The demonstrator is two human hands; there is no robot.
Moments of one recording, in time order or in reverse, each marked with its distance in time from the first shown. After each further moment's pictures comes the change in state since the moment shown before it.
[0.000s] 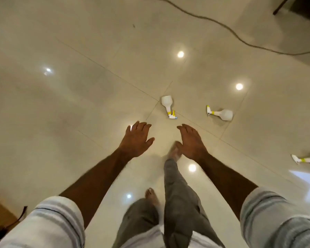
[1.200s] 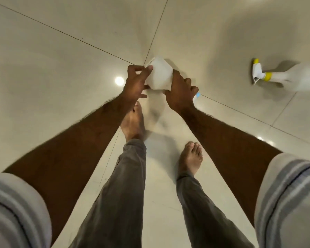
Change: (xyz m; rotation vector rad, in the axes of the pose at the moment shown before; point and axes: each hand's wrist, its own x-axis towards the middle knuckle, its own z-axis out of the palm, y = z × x) left_hand 0.519 -0.108 0.255 -1.214 -0.165 -0.495; right_hand 0.500 0.155 0.241 0.219 0.134 0.401
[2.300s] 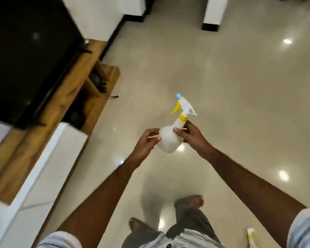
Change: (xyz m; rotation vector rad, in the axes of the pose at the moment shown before) left_hand -0.901 -0.151 -0.077 -0.949 1.000 0.201; right_hand -0.740 -0.269 -0.264 0.008 -1.184 -0.947
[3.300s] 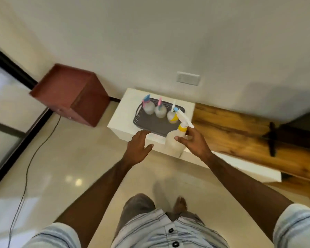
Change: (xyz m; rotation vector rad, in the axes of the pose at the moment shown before) left_hand -0.516 -0.339 -0.541 0.108 1.326 -0.633; right_hand -0.044 0.020 0.941 -0.787 -1.326 -0.382
